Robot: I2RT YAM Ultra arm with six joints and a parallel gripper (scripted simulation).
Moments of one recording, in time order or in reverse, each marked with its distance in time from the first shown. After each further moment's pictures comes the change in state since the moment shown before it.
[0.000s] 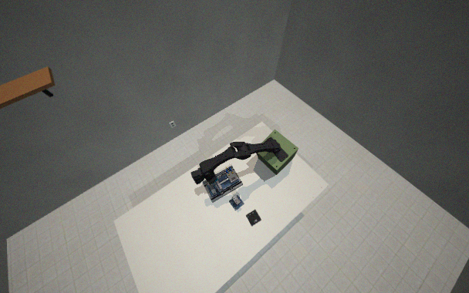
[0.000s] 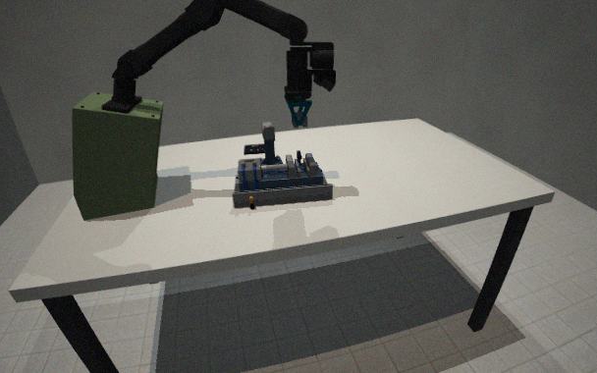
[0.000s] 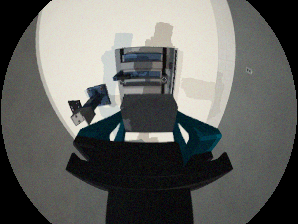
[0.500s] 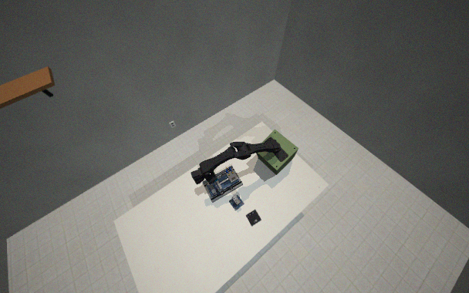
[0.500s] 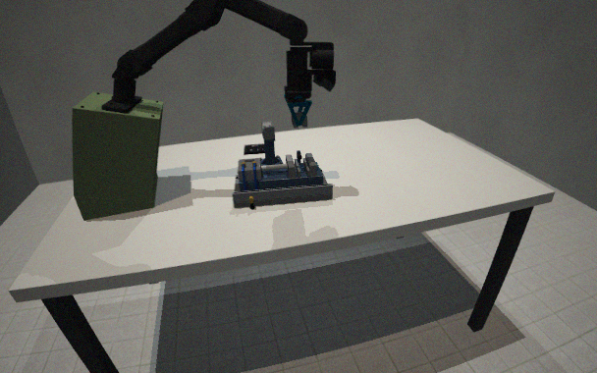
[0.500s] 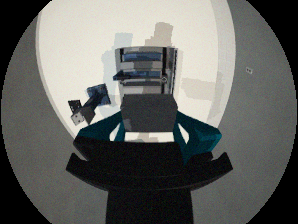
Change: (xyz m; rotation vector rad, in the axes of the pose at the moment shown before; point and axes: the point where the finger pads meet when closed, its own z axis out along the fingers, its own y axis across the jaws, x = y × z) arm 0.000 0.000 0.000 0.000 0.001 0.000
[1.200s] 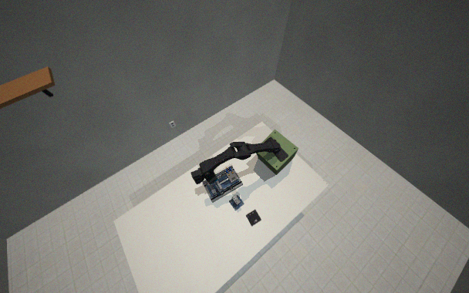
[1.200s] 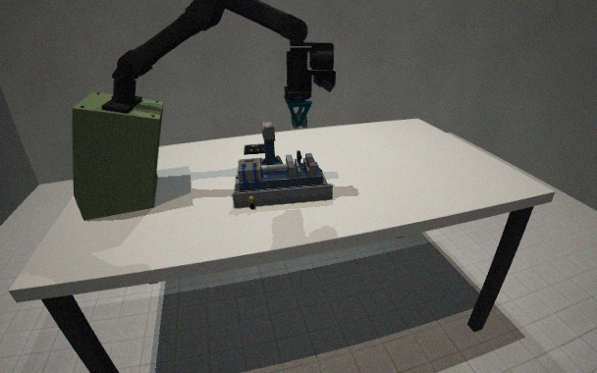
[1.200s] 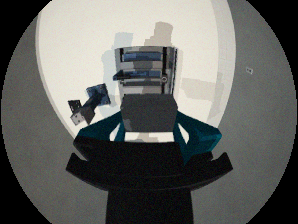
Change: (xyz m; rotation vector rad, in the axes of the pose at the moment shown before) arm 0.000 0.000 0.001 0.000 0.003 0.001
